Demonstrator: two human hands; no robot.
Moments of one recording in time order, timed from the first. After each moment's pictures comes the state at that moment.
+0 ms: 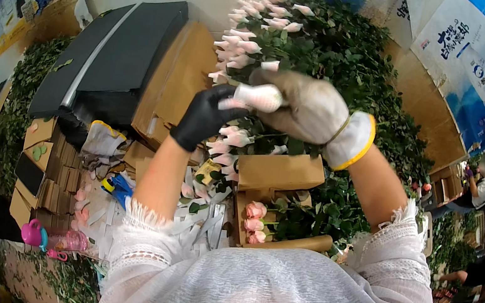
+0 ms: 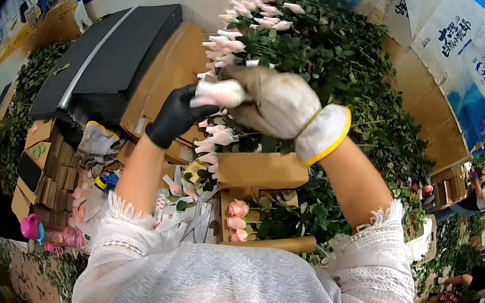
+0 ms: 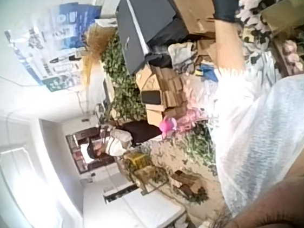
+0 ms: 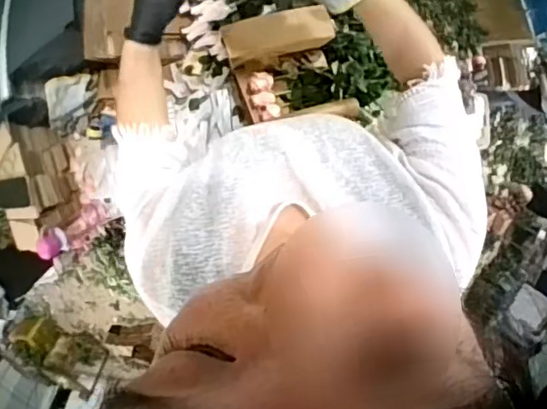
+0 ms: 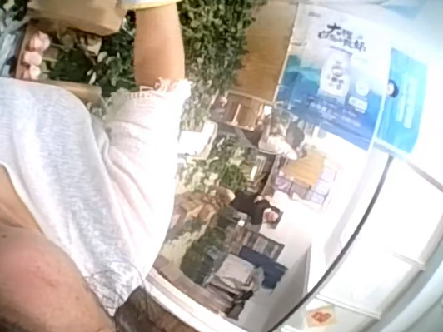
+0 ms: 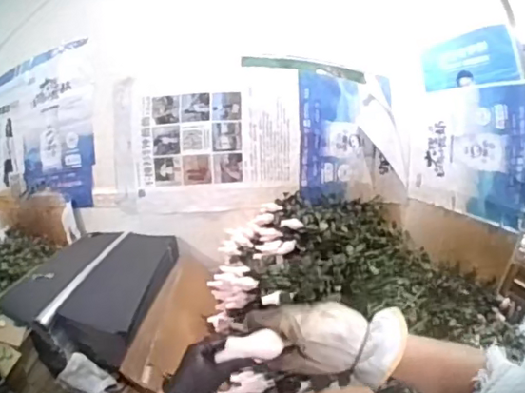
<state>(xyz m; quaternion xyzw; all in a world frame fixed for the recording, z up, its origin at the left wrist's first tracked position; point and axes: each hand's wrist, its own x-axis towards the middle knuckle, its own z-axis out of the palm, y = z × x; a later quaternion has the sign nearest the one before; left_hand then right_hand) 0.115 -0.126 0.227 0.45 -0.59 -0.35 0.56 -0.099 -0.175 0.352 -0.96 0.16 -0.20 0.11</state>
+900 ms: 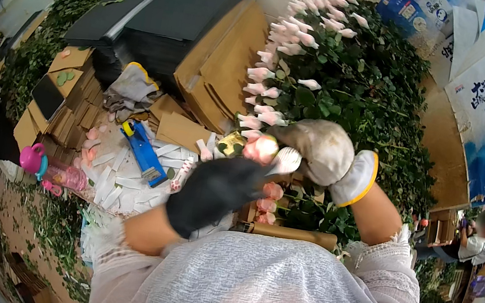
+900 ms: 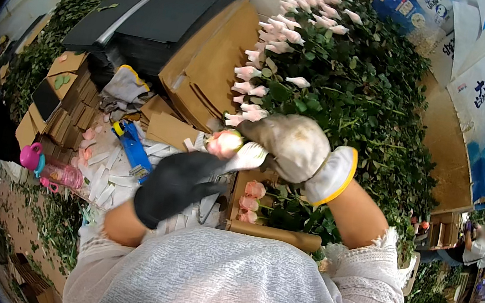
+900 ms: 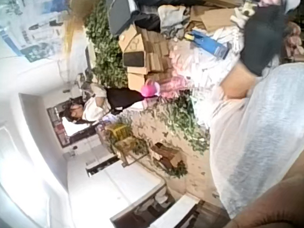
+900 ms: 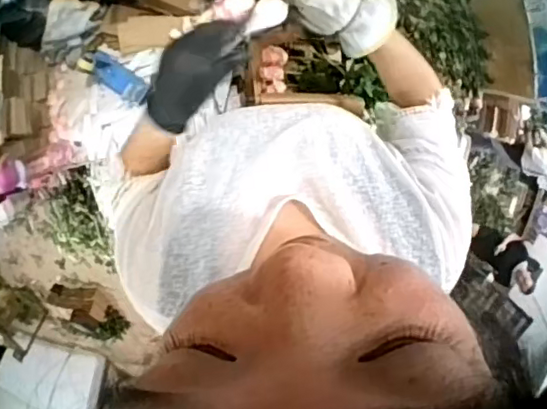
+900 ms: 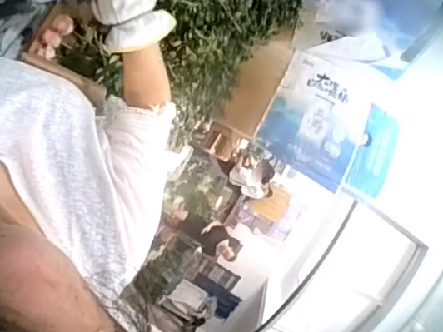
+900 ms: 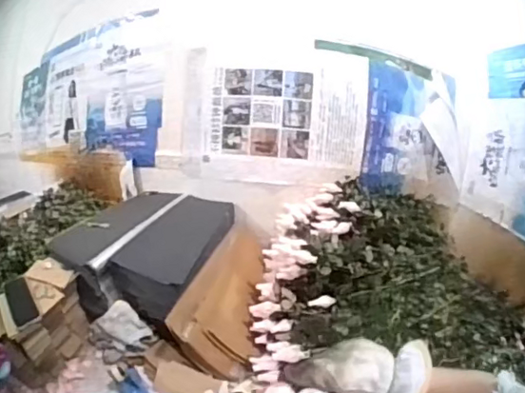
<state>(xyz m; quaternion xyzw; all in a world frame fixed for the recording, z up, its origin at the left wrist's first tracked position) 0.054 0.073 0.252 0.54 -0.73 0.04 0.42 -0.092 -0.117 0.303 -0.99 0.03 -0.08 0.07</state>
